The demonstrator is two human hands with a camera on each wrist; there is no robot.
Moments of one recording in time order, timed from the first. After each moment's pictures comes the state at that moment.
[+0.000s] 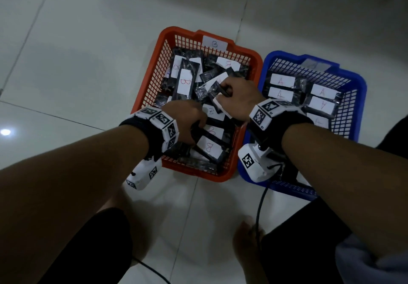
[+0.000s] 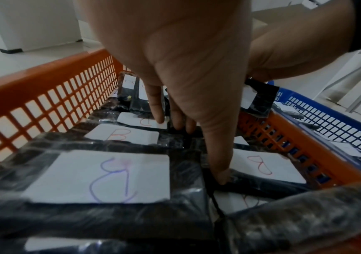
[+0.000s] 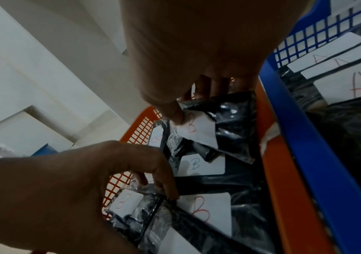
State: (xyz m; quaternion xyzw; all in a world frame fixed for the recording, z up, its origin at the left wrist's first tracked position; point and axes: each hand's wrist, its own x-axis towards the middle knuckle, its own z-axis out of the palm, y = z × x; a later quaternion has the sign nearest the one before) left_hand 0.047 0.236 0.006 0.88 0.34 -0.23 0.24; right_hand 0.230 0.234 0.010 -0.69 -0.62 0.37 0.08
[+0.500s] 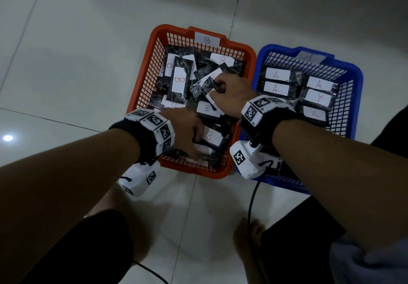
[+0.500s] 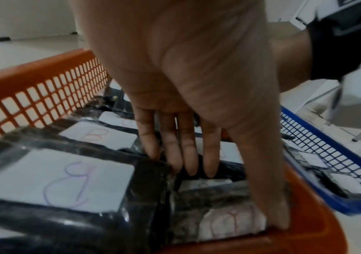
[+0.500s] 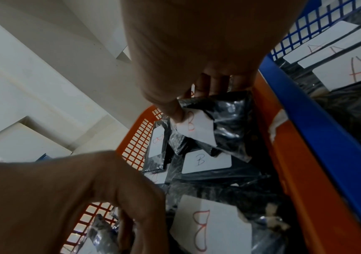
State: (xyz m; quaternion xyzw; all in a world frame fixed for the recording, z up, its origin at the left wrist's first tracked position) left_hand 0.055 0.222 0.012 0.84 0.34 -0.29 0.32; right_hand 0.228 0.232 -0.001 -0.69 -0.60 0.37 0.13
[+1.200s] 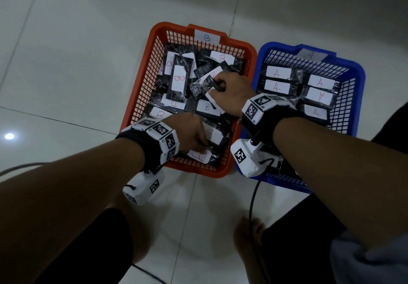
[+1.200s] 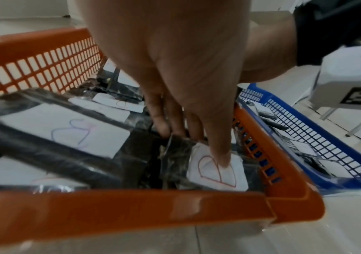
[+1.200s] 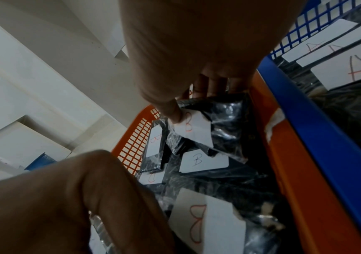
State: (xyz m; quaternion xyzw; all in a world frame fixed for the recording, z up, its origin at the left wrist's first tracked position) left_hand 0.056 0.211 -0.007 0.85 0.30 -0.21 0.37; right_hand 0.230 0.234 -0.008 -0.69 -0.61 0.37 0.13
